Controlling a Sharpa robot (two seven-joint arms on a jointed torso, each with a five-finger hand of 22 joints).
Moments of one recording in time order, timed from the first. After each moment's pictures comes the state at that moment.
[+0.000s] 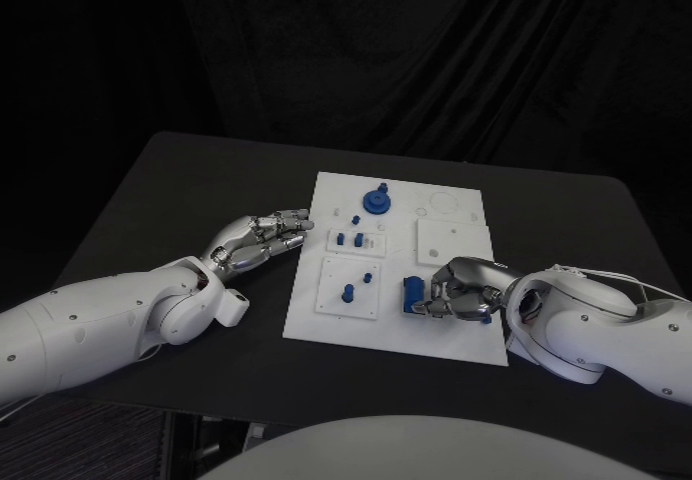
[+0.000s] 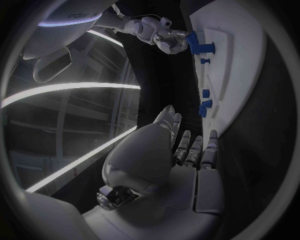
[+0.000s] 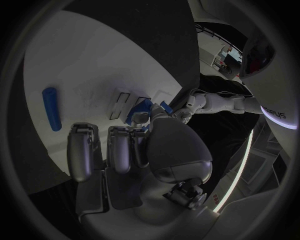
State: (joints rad) left arm 1.07 -0.88 -0.21 1.37 -0.34 -0.03 0.68; left_hand 1.61 0.21 -0.10 0.11 0.25 0.71 0.10 0.07 0.15 0.10 0.12 0.46 0.05 0.13 0.18 0.09 0.03 0.16 0.17 0.28 0.06 0.42; right arm 1.16 -1.04 -0.25 1.88 -1.30 -0.30 -0.36; right_hand 1.18 0.07 -0.08 0.24 0.28 0.89 0.00 1.01 1.26 1.46 -0.06 1.57 1.31 1.47 -0.11 1.53 1.31 0.02 1.47 0.00 1.49 1.31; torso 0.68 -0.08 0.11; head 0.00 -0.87
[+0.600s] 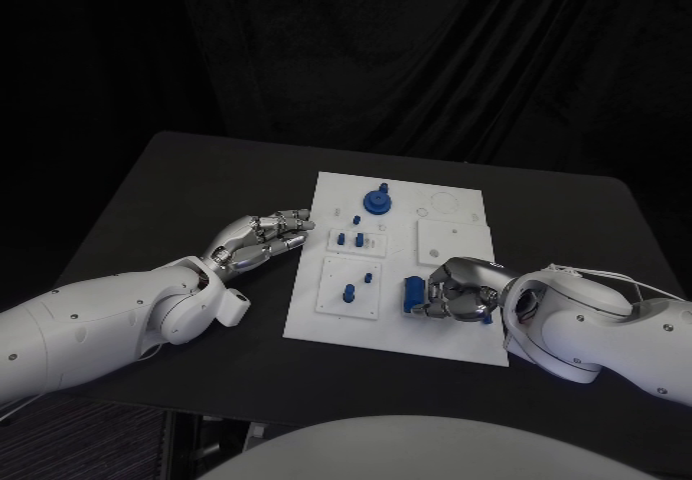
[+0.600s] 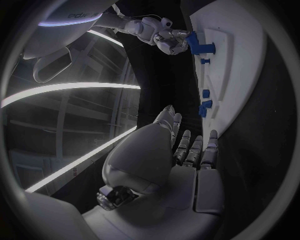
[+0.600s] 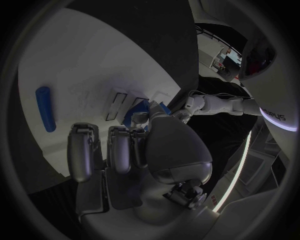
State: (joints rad) left arm 1.07 -0.88 -0.21 1.37 -0.34 -0.03 0.68; left_hand 1.61 0.21 -0.10 0.11 0.25 0.72 0.11 0.08 0.15 0.10 0.12 0.46 0.05 0.14 0.19 0.09 0.03 0.16 0.17 0.28 0.06 0.42; right arm 1.16 -1.03 -0.25 1.88 -1.31 -0.29 -0.35; right_hand 1.26 0.04 -0.07 0.18 0.28 0.89 0.00 1.01 1.27 1.46 -0.06 1.57 1.31 1.47 -0.11 1.53 1.31 0.02 1.47 0.00 1.49 1.31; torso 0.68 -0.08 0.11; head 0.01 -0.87
